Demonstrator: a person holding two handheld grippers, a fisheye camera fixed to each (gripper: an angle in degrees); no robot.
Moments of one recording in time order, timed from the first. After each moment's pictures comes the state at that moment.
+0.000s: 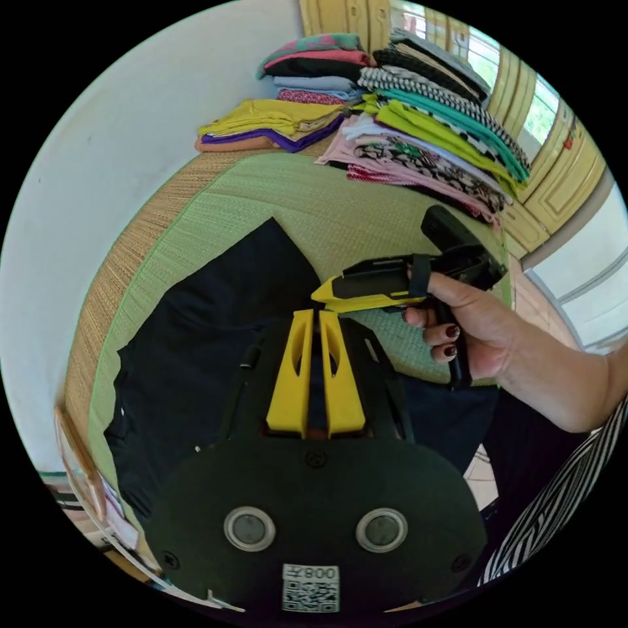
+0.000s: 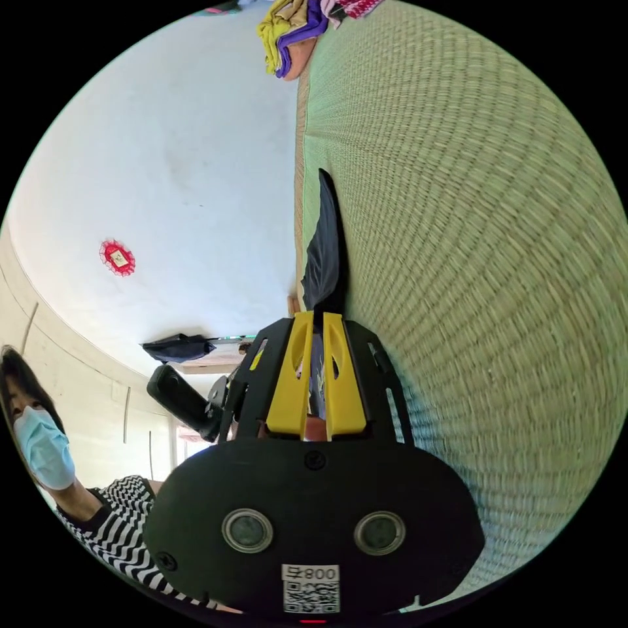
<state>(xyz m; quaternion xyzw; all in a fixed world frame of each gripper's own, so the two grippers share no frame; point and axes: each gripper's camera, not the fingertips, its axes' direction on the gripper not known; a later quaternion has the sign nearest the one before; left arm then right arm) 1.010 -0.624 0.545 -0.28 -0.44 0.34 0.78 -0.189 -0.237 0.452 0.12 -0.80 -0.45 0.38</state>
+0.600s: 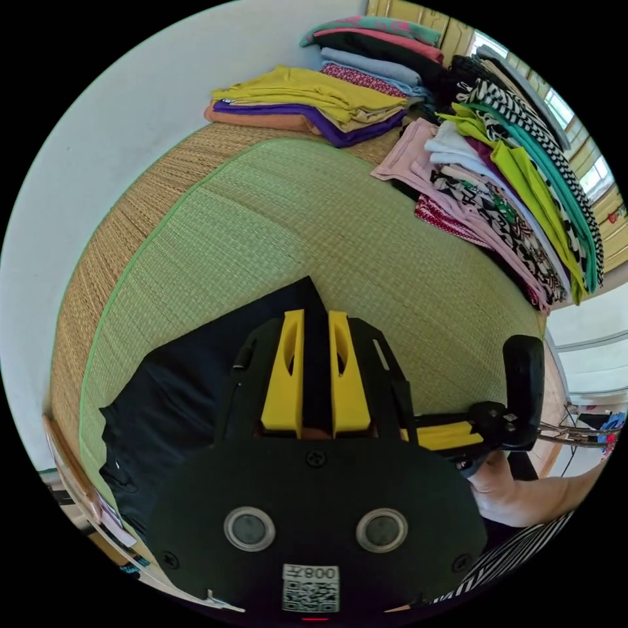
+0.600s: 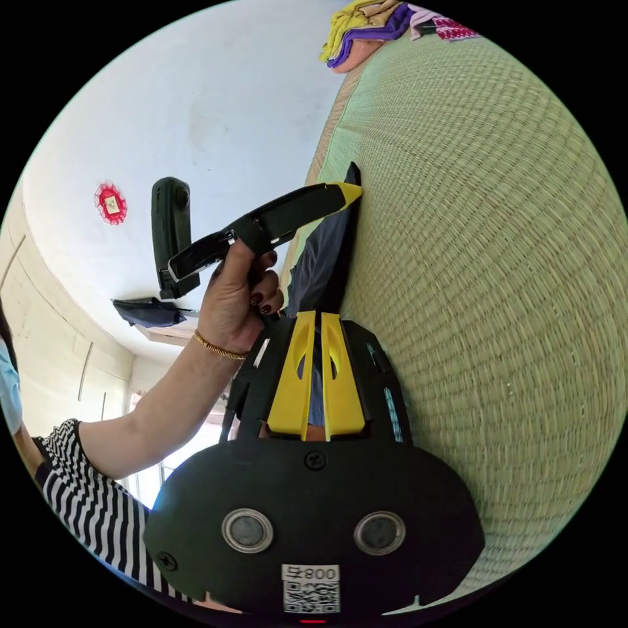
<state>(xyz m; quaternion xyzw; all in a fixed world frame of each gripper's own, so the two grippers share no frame) 0.929 -0.745 0.608 -0.31 -0.48 0.27 0.78 -0.145 -0.219 0.402 0.23 -0.76 -0.48 0.38</state>
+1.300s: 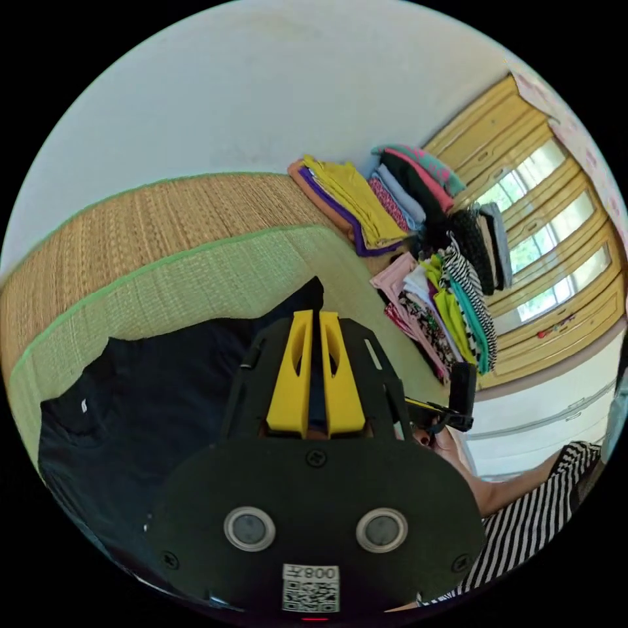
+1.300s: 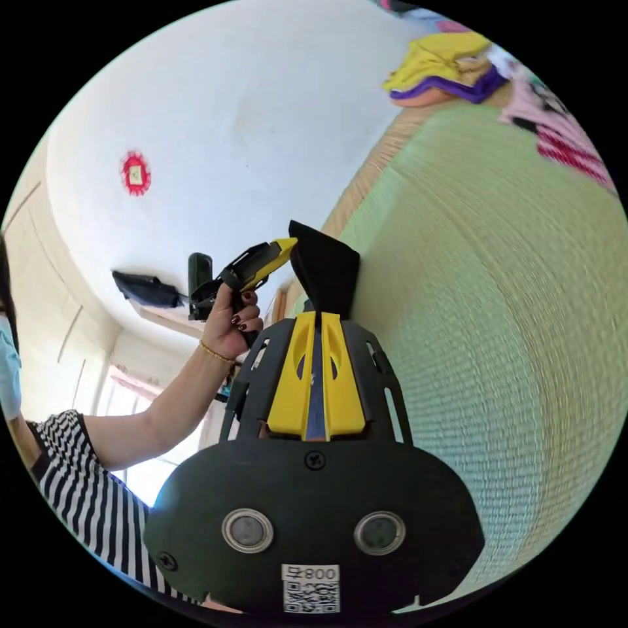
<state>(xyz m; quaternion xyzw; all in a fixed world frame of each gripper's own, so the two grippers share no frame) 0.846 -0.831 0.371 -0.12 -0.32 0.14 0.93 -0.012 -0.148 0.276 0.34 -0.71 -0.51 0.35</state>
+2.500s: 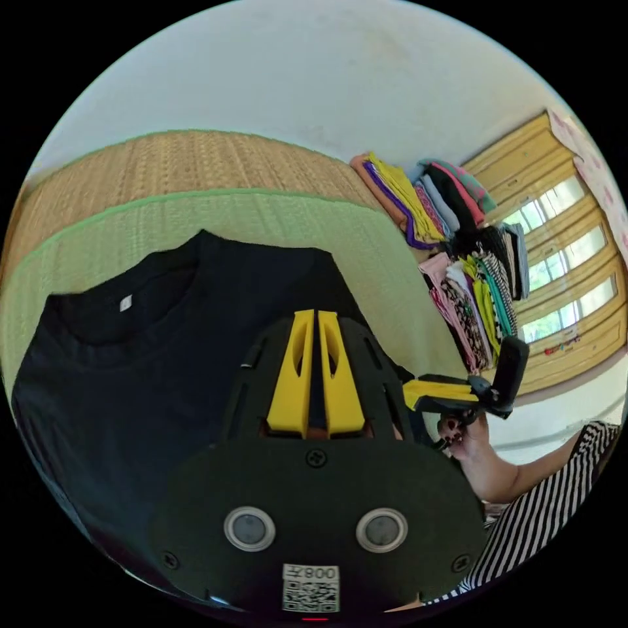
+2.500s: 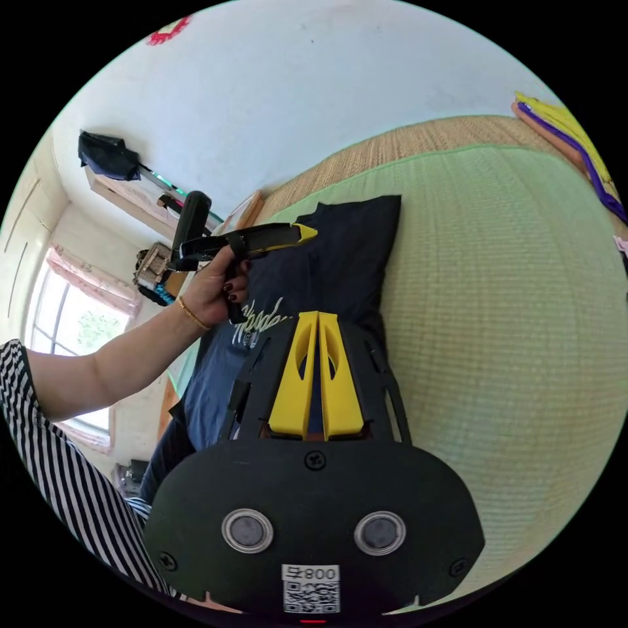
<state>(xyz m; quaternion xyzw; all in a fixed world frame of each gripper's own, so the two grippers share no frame) 0.614 -0.827 0.313 -0.11 -0.36 0.10 0.92 0.079 0.013 0.121 0.45 -0.49 -0.59 0.45</state>
